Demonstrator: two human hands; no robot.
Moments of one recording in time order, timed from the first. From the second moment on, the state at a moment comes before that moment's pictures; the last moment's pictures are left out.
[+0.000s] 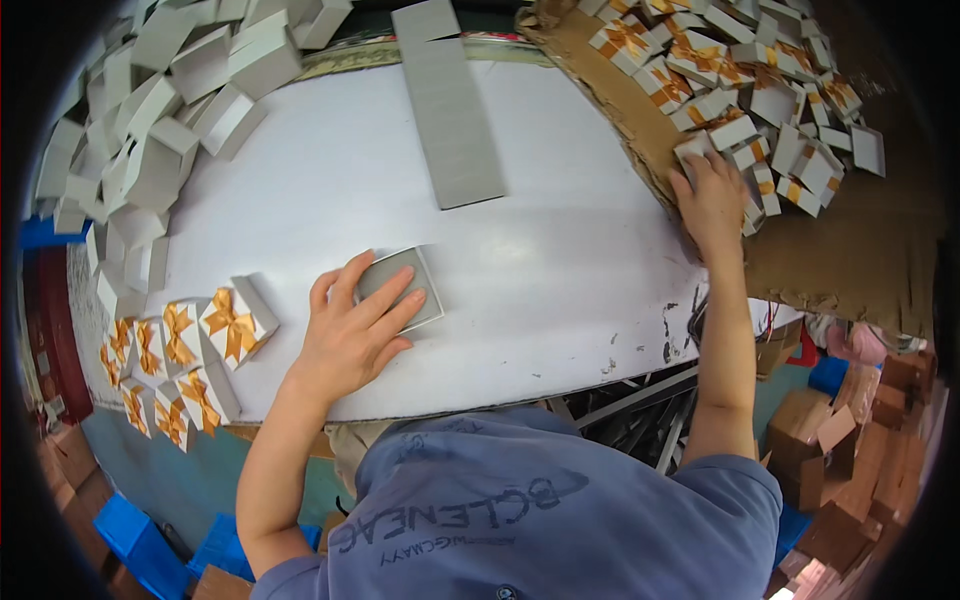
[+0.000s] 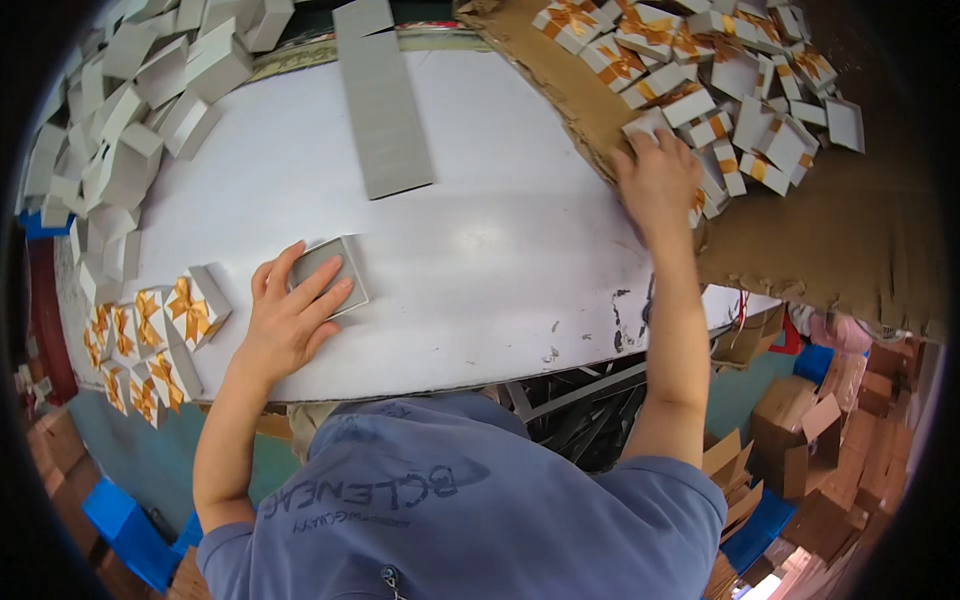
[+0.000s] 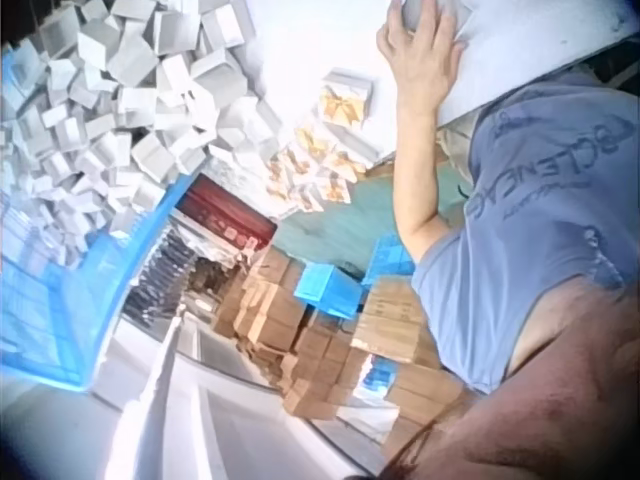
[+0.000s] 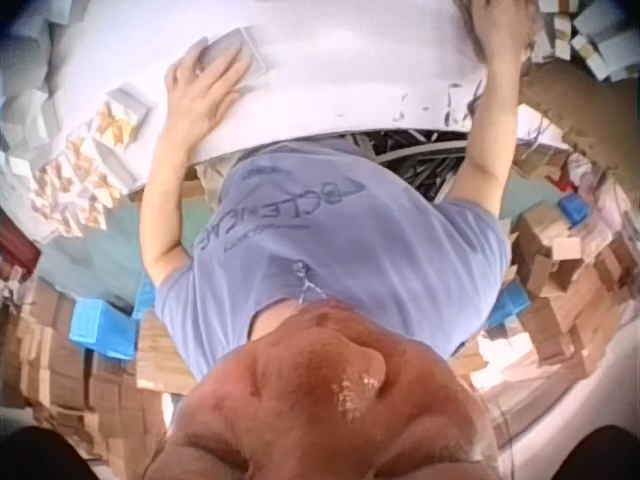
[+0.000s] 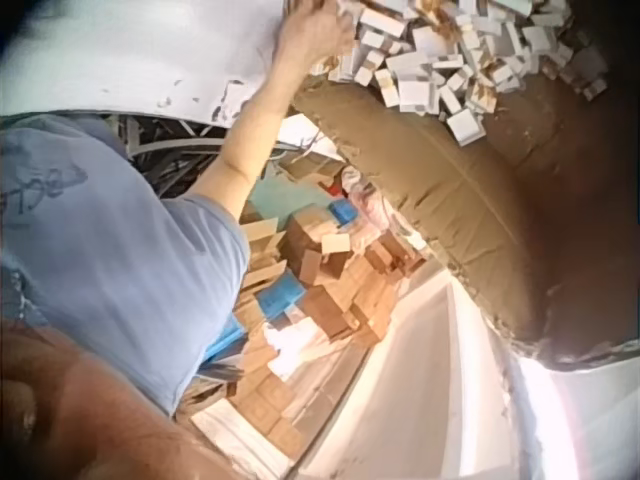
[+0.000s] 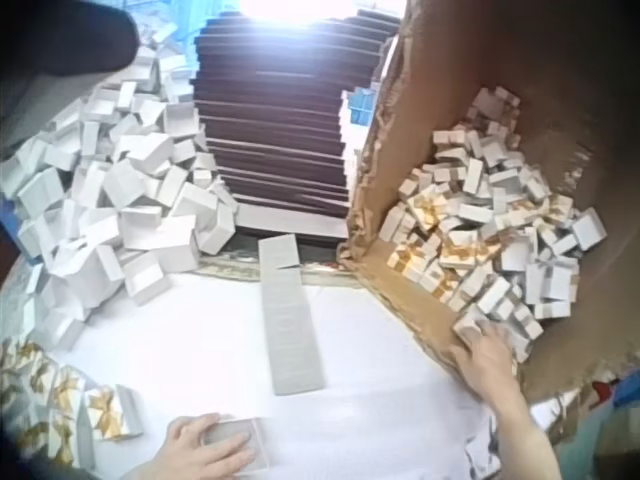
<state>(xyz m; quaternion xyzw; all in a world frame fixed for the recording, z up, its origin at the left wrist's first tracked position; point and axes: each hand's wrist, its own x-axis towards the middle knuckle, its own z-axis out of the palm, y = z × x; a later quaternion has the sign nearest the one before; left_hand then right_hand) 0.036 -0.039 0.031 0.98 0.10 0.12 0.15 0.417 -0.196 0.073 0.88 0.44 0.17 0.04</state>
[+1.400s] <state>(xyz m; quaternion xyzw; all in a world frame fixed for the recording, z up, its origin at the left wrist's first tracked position) 0.045 0.102 0.016 0.94 0.32 0.09 0.05 0.303 -0.074 0.061 0.58 0.73 -0.09 -0.34</state>
